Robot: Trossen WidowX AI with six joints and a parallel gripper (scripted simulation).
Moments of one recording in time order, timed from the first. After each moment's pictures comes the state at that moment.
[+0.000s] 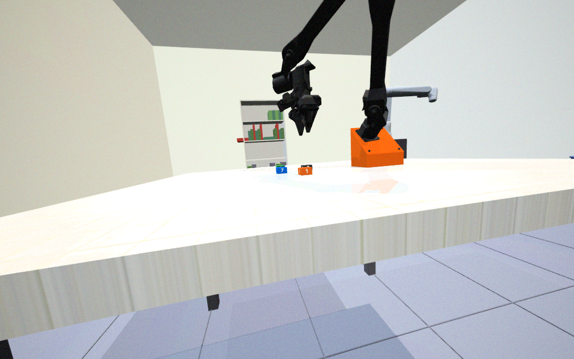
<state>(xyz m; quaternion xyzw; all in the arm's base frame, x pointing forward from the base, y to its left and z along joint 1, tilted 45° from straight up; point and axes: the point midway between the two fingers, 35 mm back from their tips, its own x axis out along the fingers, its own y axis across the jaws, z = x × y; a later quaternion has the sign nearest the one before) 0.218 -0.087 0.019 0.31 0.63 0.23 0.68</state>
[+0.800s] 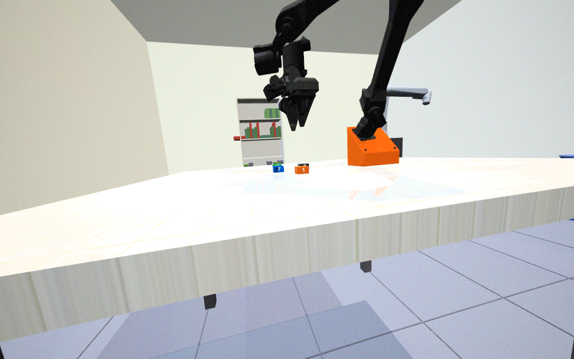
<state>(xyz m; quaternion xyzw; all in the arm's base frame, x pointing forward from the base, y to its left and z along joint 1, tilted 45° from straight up) 0.271 -0.015 0.095 0.30 0.63 0.23 0.68</state>
